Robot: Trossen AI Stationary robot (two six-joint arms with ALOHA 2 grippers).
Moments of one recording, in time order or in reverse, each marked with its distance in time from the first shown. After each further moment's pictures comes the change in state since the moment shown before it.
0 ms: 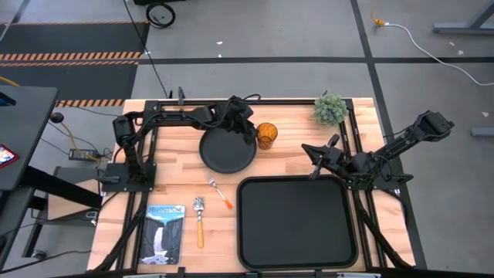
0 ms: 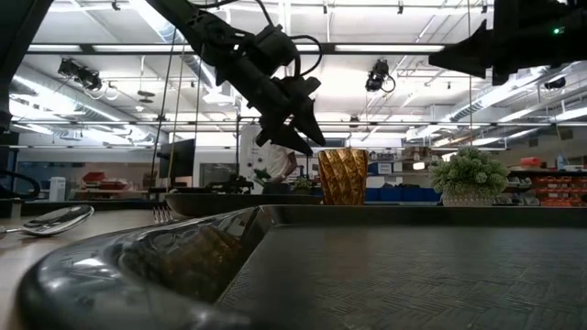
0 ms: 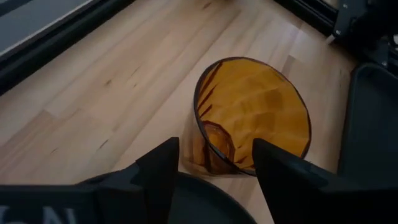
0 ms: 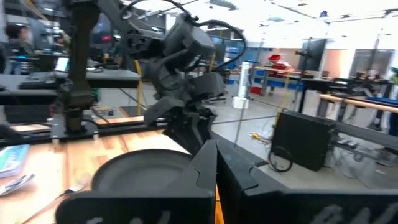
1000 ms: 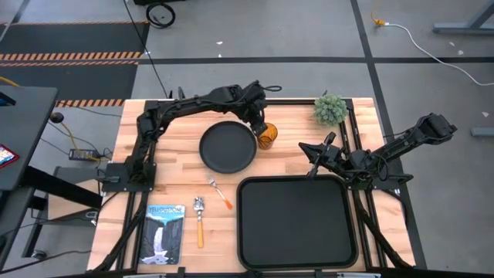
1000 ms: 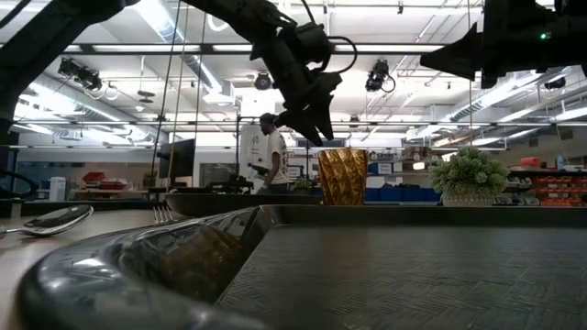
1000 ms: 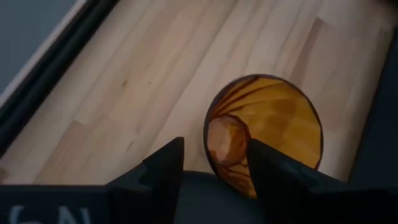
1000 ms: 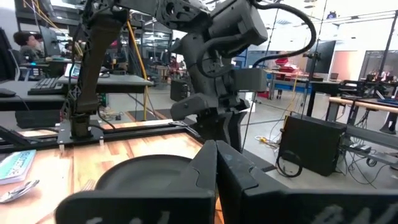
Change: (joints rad) left arm 0.012 0.257 0.613 -0.642 -0.020 0.159; right arm -0.088 0.030 0.000 0.028 -0.118 0.028
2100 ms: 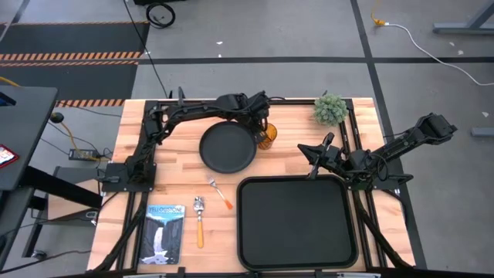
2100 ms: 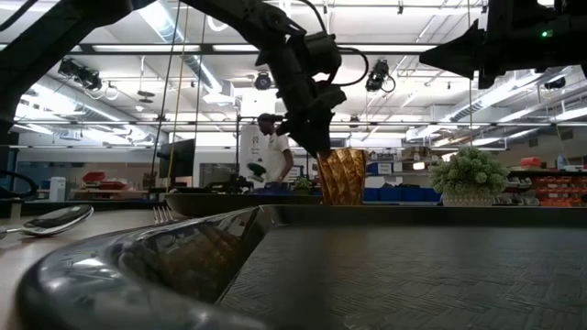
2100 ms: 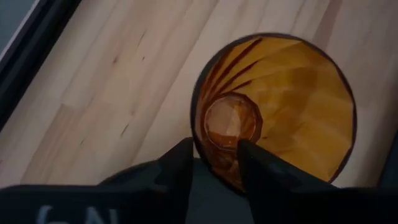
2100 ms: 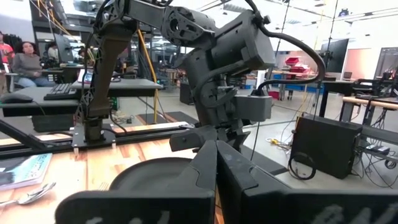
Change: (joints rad) left arm -0.035 0.051 -0.004 -0.028 -0.072 0.024; right arm 0.000 0.001 0.000 0.006 -0.041 0.027
